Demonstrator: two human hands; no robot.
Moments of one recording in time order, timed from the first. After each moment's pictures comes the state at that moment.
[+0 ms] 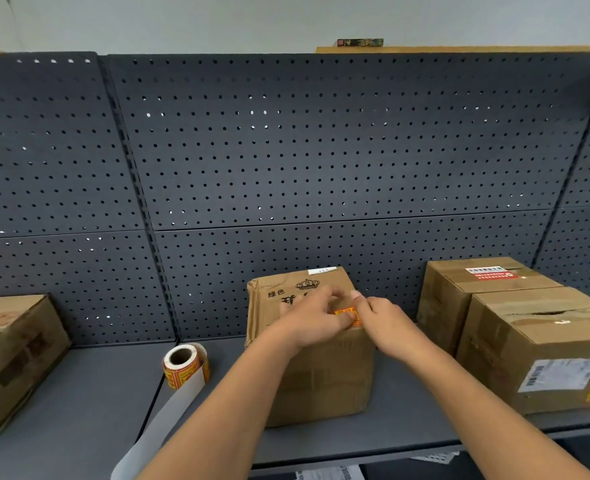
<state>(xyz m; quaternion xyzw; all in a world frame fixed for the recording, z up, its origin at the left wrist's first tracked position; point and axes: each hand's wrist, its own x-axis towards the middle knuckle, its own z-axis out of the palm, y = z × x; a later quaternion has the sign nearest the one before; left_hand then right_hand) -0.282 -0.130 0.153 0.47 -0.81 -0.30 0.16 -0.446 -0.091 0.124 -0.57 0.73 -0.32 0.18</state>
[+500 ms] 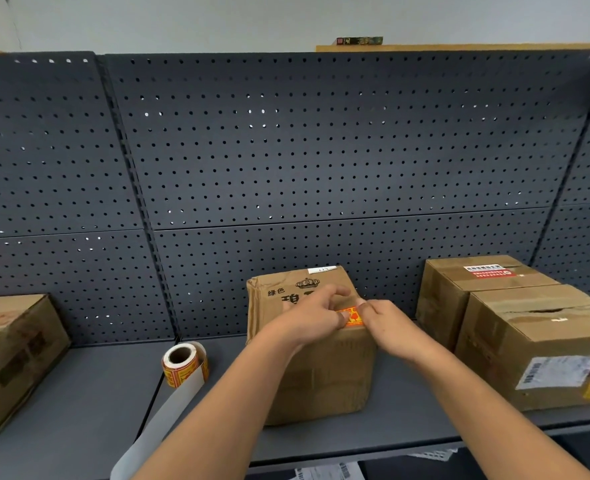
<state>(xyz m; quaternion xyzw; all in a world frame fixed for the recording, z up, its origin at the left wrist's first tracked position) -0.285 -0.130 0.150 0.45 -0.79 -0.38 0.17 -0.453 -0.081 0.121 -0.59 0.69 -0.34 0.26</state>
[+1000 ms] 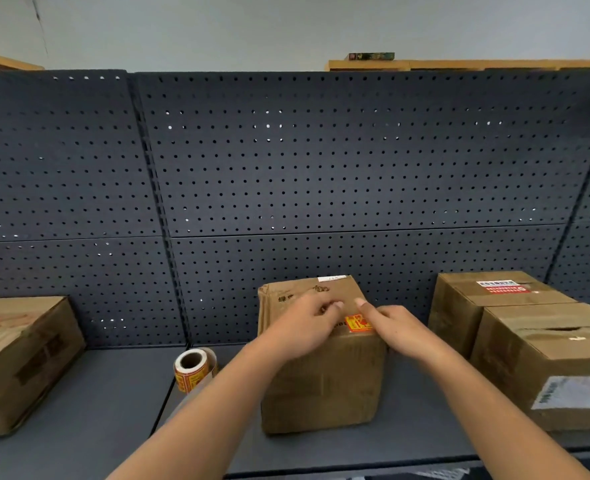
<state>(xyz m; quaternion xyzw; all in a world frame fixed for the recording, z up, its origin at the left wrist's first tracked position) -0.252 -0.123 0.163 0.43 -0.82 -0.29 0.22 -0.453 -0.087 0.135 -0.56 0.72 -0.33 0.26</state>
